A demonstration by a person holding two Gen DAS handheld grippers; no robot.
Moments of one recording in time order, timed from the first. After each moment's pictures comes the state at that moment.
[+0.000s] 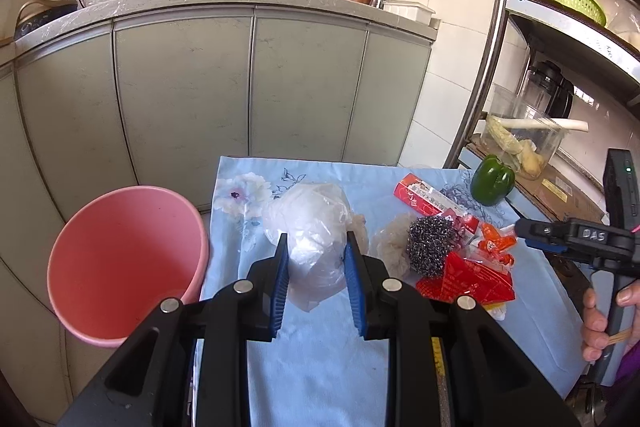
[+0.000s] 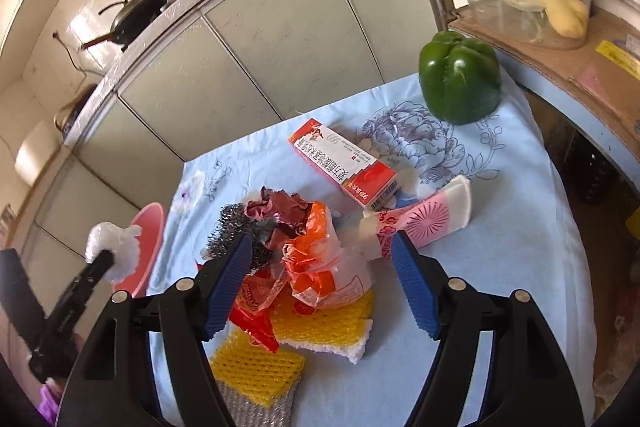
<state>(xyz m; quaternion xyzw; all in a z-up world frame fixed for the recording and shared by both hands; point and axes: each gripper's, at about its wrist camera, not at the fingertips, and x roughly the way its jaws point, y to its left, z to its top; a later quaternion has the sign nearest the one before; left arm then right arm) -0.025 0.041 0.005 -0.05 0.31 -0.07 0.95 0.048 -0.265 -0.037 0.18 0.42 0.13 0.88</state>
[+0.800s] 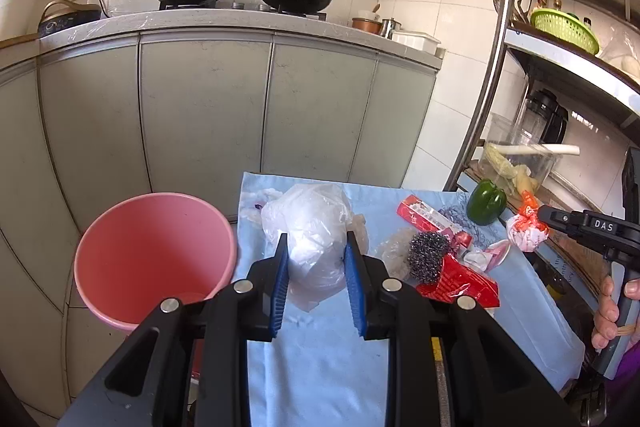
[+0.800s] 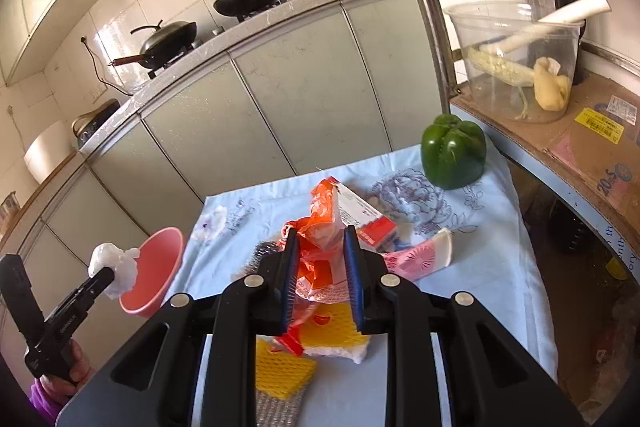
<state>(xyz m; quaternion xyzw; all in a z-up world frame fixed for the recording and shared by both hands) -0.065 0.072 0.025 -0.07 0.27 -0.05 0.96 0.004 -0.270 0.022 0.15 0.32 0.13 0.93</state>
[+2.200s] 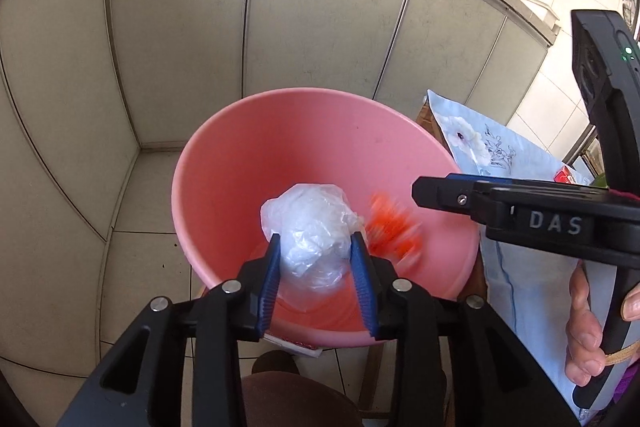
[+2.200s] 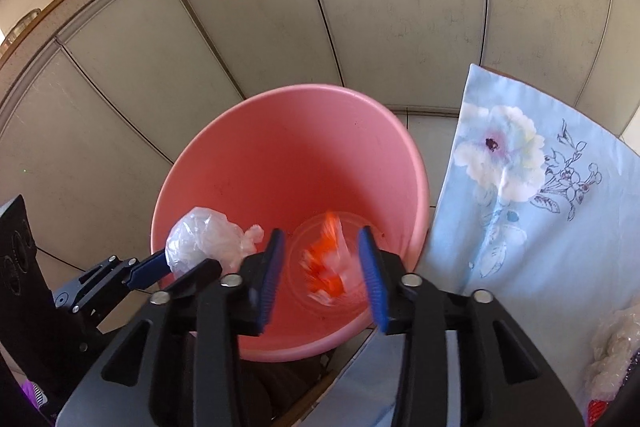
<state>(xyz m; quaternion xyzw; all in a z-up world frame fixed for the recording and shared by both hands) -0.008 0.237 -0.083 -0.13 0.41 0.06 0.90 0.102 0.108 -0.074 -0.04 0.49 0.33 0.81</state>
